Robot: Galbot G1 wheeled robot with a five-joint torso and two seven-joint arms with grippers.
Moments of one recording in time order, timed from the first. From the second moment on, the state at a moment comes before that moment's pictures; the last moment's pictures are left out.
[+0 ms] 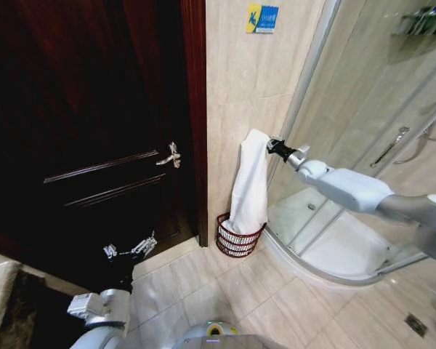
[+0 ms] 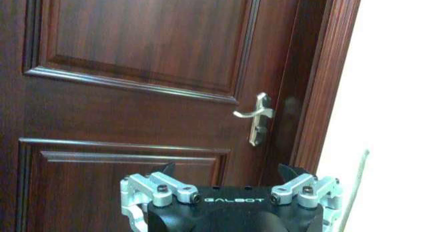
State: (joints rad) left arm 1.87 -1.50 -0.63 -2.47 -0.29 0.05 -0.05; right arm -2.93 -0.79 2.06 0.94 1.16 0.58 -0.21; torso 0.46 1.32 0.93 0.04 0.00
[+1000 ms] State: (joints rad) left arm 1.87 -1.50 -0.63 -2.47 -0.29 0.05 -0.05; right arm -2.96 -0.77 1.92 0.94 1.19 0.54 -0.16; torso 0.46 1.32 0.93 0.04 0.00
